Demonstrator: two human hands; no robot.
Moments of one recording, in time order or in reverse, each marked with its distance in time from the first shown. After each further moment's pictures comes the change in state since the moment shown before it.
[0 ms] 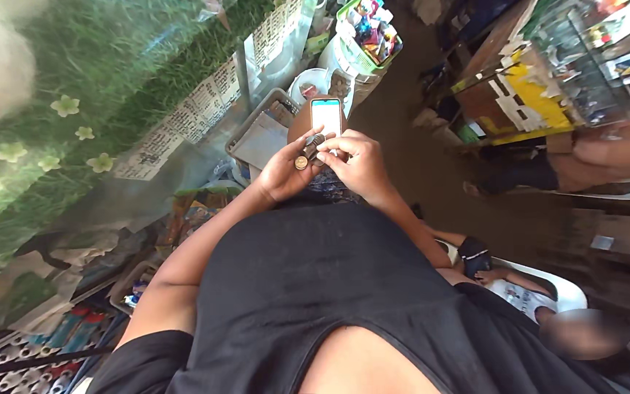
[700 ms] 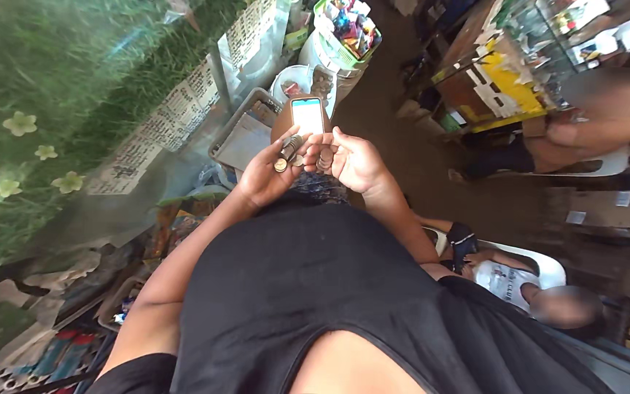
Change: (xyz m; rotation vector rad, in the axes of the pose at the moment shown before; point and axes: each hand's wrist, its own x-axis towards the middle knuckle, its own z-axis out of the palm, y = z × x) left_hand 0.001 0.005 -0.008 -0.039 0.003 0.006; right_hand 0.006 0.014 -0.017 1.201 -0.206 0.769
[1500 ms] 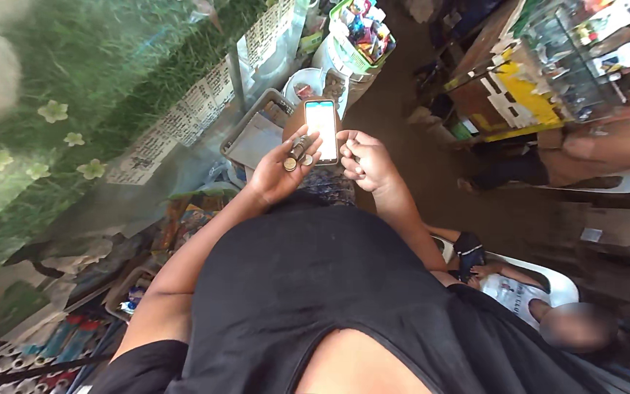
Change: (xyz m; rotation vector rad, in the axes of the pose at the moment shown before) left_hand -0.005 -0.001 0.004 -0.095 0.169 0.030; right_hand 0.002 0.004 -0.014 -0.227 0.238 -0.024
